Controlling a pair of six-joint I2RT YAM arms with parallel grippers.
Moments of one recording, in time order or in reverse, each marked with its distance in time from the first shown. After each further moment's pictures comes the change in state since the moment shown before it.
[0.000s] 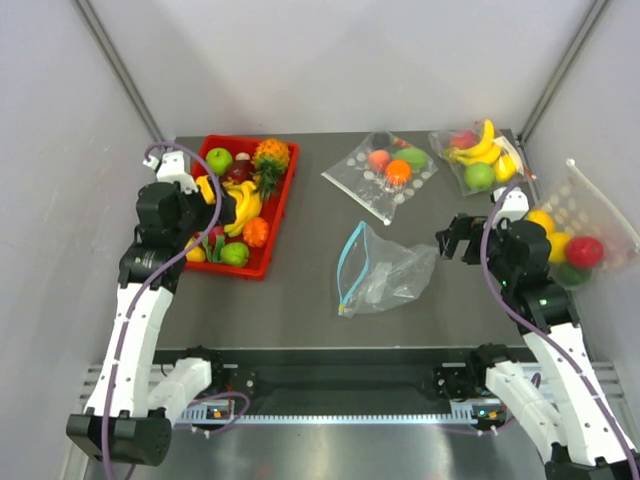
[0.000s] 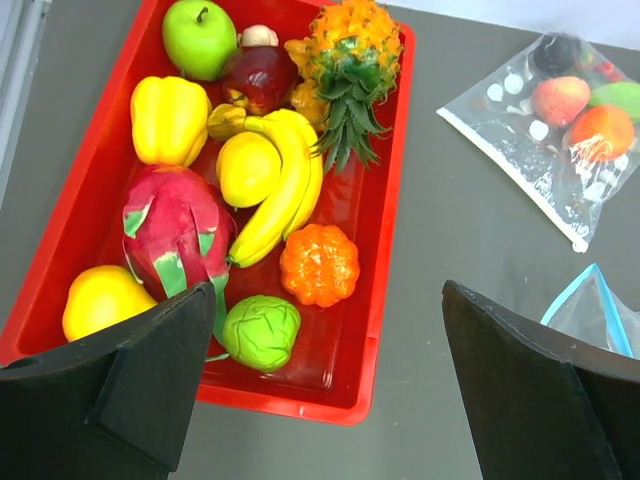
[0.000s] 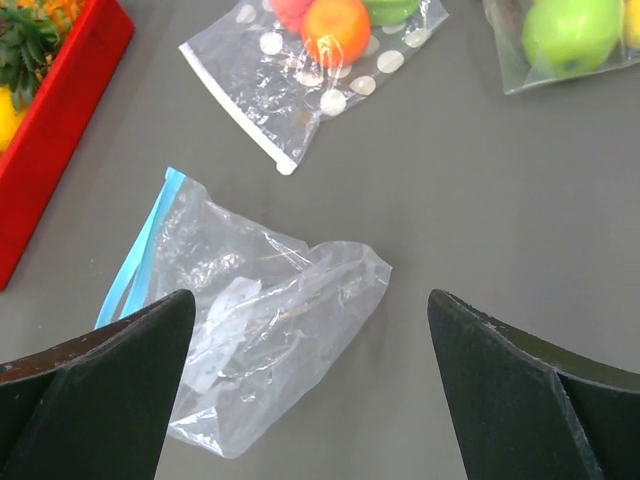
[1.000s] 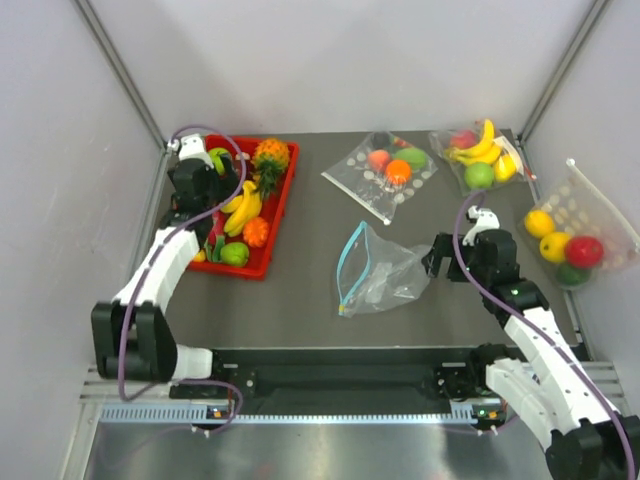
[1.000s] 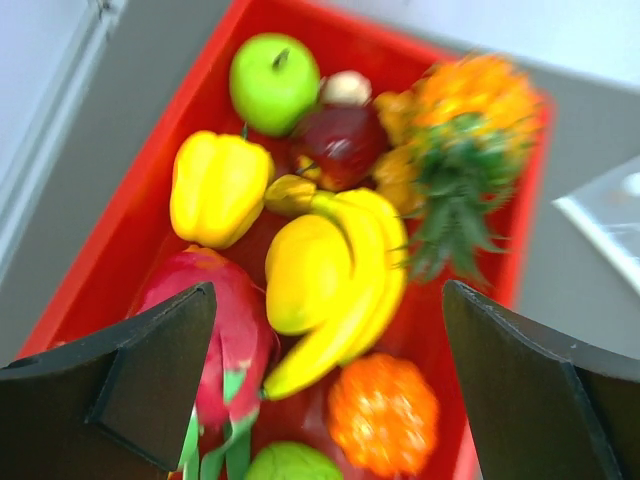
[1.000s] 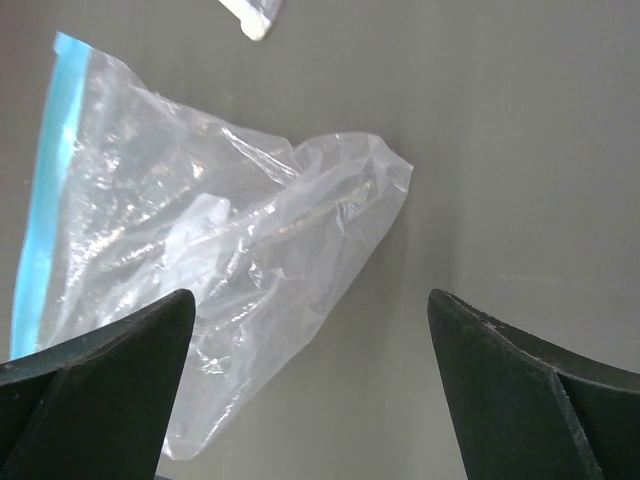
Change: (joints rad) left arm 0.005 0.469 -0.051 0.491 -0.214 0.001; right arm 0.000 0.109 -0.233 0.080 -0.055 0.064
